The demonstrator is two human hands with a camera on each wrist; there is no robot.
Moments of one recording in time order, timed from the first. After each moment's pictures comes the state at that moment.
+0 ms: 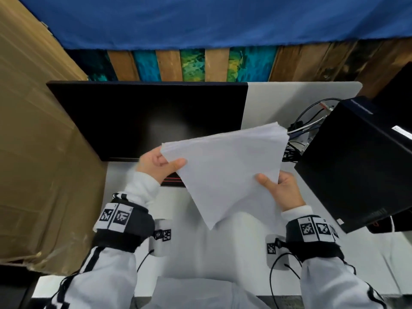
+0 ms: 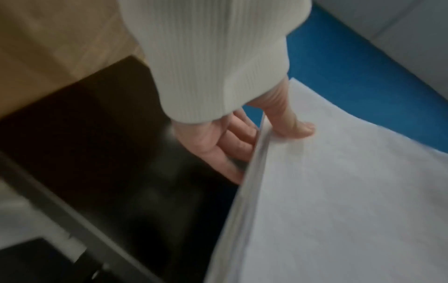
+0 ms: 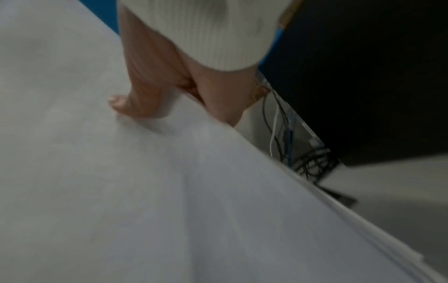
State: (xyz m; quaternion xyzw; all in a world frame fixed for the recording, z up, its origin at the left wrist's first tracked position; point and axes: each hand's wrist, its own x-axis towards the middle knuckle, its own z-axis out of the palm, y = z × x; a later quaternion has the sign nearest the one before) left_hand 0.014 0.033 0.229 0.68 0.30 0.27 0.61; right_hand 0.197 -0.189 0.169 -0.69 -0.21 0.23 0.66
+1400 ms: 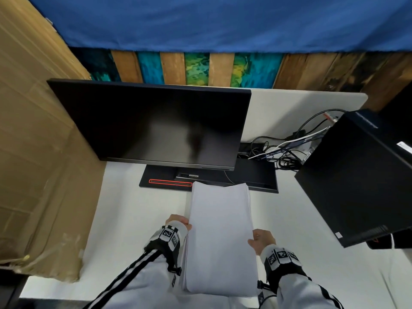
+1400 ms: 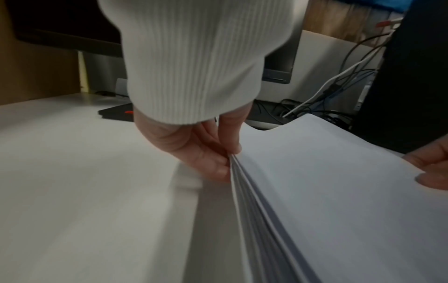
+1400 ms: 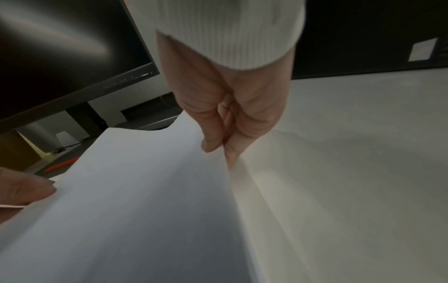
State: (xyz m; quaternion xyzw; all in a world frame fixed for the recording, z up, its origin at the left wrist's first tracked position) left_hand 0.032 0.003 0.022 0.63 0.60 -0.11 0.48; right_hand 0.174 -0.210 0.027 -0.89 -0.07 0.39 0.21
